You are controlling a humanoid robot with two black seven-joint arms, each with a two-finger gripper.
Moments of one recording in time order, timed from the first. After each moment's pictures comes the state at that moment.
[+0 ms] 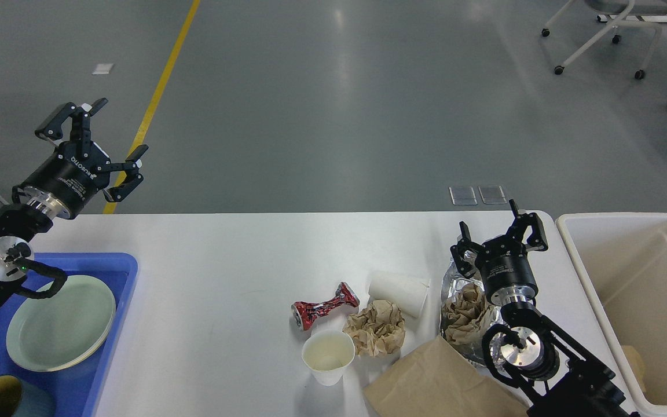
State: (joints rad) left arm -0.68 0.61 -0.64 -0.81 -0.11 -0.45 -0.29; right arm 0.30 -0.08 1.05 0.87 -0.20 0.17 0.50
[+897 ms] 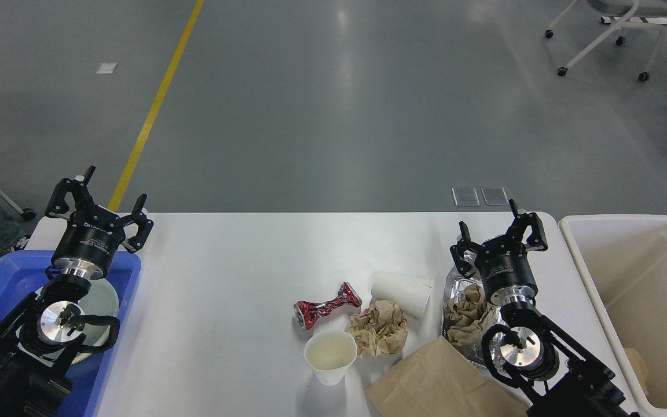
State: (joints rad) left arm -0.39 0.28 -1.24 -0.77 0.20 -0.40 -0.28; right arm 0.30 -0.08 1.05 0.87 -0.20 0.17 0.50
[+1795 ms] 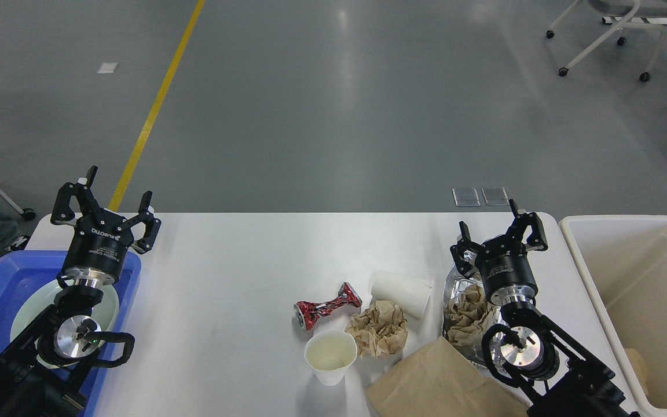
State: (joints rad) left arm -0.33 0.23 -1.22 -0.79 0.26 -0.48 -0.42; right arm 0.31 -0.08 1.05 0.87 -0.20 0.17 0.50
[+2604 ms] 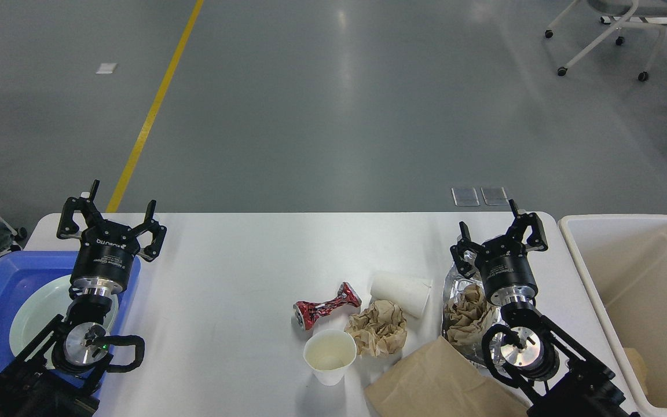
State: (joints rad) left arm -0.33 0.19 -1.25 -0.79 0.18 -0.46 -0.41; right arm 0.30 -0.08 1.05 0.87 -0.20 0.17 0.50
